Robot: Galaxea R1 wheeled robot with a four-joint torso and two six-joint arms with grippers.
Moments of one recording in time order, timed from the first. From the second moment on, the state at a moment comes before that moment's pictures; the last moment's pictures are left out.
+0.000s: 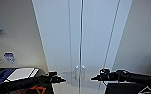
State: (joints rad) left arm 0.45 2.41 -1.71 -0.17 0.29 -0.10; right arm -0.39 2.46 -1.51 -0.30 -0.38 0.57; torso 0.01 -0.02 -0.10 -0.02
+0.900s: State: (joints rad) left arm 0.45 2.64 -1.98 -0.17 0.29 -0.10; right arm -0.36 2.66 -1.76 -0.30 -0.37 0.59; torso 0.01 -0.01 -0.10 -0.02
